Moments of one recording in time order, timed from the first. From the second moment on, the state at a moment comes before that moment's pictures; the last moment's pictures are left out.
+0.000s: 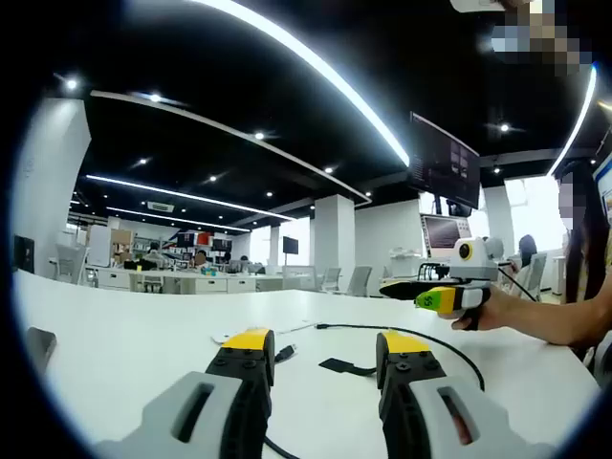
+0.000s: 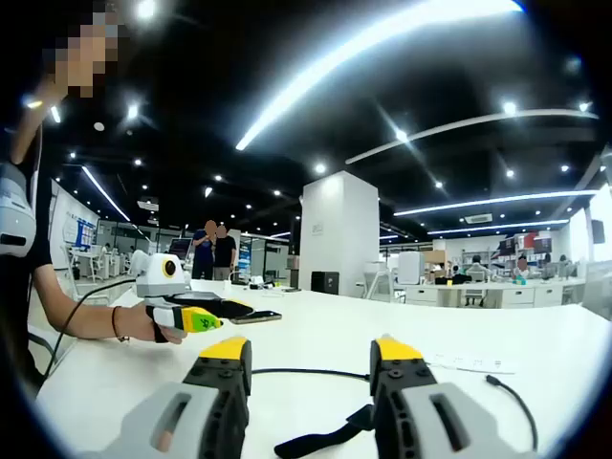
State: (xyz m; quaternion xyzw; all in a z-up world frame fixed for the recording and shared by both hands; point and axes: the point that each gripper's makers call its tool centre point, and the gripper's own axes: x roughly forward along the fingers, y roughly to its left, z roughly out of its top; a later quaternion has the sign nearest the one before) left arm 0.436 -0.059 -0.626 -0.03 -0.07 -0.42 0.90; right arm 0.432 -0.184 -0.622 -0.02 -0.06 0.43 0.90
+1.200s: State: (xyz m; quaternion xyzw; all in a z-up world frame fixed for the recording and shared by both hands) left arm 0.437 -0.058 -0.628 -0.02 -0.07 -0.42 0.90; right arm 0.438 -0.186 -0.626 -0.02 -0.05 0.44 0.90
